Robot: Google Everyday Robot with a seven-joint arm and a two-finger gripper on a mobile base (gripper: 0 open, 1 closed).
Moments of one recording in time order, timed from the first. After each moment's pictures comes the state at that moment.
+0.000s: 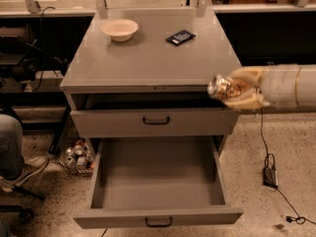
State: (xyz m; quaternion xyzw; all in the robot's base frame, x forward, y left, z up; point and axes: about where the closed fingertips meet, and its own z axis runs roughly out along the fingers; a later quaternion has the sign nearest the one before) arm 0.571 -0.214 0.869 -0.57 0.63 0.07 0.52
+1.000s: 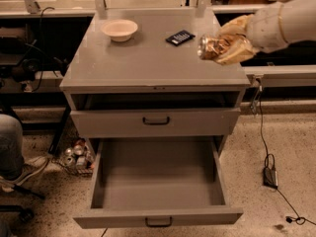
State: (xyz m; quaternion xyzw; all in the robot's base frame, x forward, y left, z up) arm 0.640 -0.185 0.960 -0.65 0.60 0.00 0.48
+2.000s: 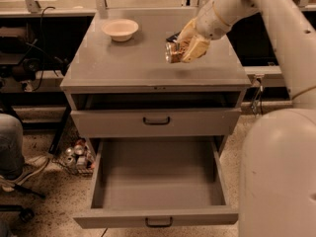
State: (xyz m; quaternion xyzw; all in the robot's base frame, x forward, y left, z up) arm 0.735 -0.103 0.901 -0.72 0.60 0.07 0.34
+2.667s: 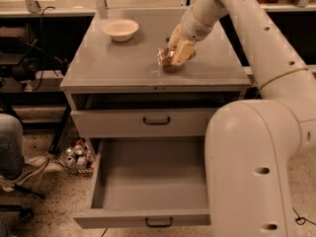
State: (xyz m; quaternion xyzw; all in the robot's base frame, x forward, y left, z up) arm 0.763 -0.074 0.870 -0.73 0.62 0.06 0.28
